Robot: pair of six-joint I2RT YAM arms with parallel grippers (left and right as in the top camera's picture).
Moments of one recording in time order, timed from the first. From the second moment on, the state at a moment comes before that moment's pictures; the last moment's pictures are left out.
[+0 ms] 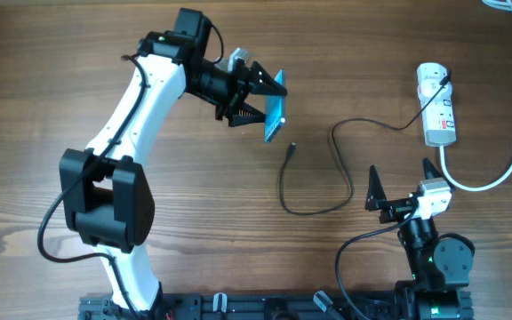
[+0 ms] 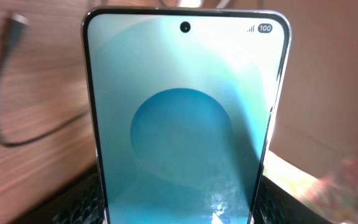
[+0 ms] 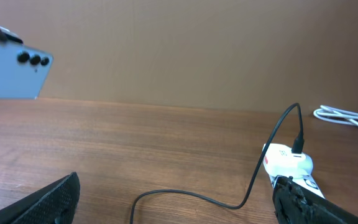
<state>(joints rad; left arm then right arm) -0.25 2.00 1.74 -1.11 1.13 -0.59 0.01 0.01 0.01 0.00 -0.13 -0.01</state>
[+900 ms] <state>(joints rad) -0.12 2.00 1.74 -1.12 1.47 -0.60 0.01 0.01 0.01 0.00 -0.13 -0.01</state>
